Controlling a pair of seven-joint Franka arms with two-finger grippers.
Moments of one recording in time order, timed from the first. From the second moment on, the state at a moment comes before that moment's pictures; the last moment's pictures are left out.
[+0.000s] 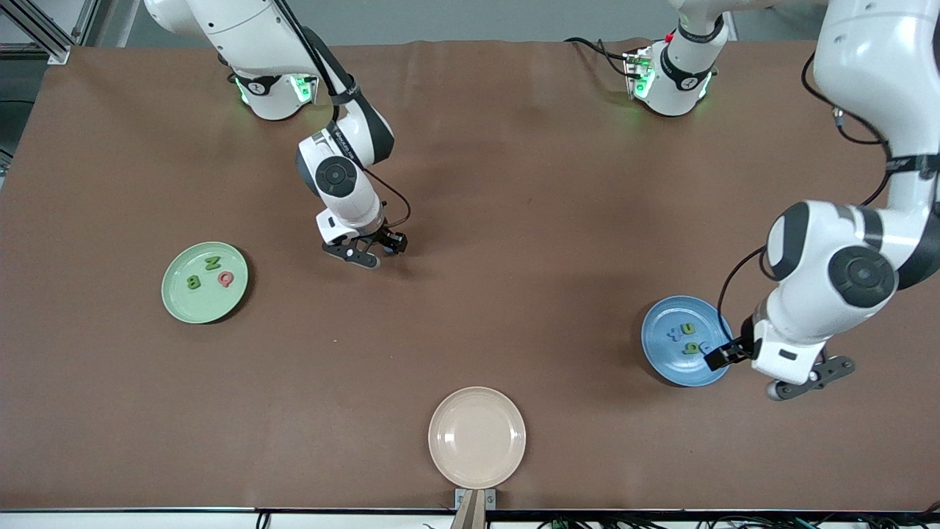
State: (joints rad) left arm 0.07 0.52 -0.23 -1.49 0.25 2.11 -0.60; right arm 0.60 0.42 0.02 -2.22 0.08 2.62 0.89
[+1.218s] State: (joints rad) left arm 0.02 0.02 -0.15 -1.51 0.06 1.49 -0.23; right arm 0.61 0.43 0.02 -2.22 0.08 2.62 0.89
